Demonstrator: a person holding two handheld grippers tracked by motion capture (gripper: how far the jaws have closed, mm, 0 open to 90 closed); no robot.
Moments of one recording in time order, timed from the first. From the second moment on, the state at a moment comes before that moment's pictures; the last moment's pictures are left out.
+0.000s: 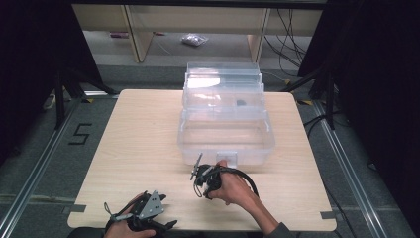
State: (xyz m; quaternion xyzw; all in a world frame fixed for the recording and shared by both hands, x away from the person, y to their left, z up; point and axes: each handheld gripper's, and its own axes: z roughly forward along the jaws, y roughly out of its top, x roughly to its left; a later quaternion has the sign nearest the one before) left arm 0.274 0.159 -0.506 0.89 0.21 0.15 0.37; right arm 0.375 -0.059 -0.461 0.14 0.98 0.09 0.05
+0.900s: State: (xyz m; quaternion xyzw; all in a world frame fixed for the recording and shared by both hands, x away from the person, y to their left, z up) left arm 0.274 0.159 -0.505 0.89 0.21 0.15 0.37; right arm 0.385 -0.082 -0.423 0.16 0.98 0.08 0.04
